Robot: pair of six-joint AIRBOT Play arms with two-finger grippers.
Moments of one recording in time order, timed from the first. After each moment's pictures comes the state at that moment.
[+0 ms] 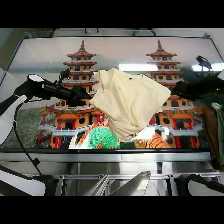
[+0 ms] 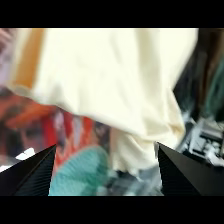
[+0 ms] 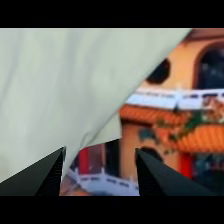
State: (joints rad) left arm 0.03 -1.77 1.29 0.58 -1.32 -1.12; right arm -0.19 -1.36 1.17 -1.16 1.11 1.44
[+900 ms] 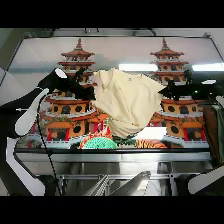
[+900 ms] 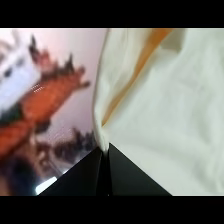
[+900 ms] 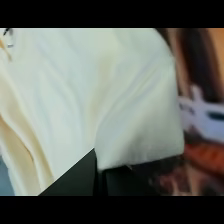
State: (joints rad) left arm -0.13 -1.98 1.62 0.89 -1.20 -1.27; right arm -0.28 -1.88 1.34 -0.47 1.10 1.10
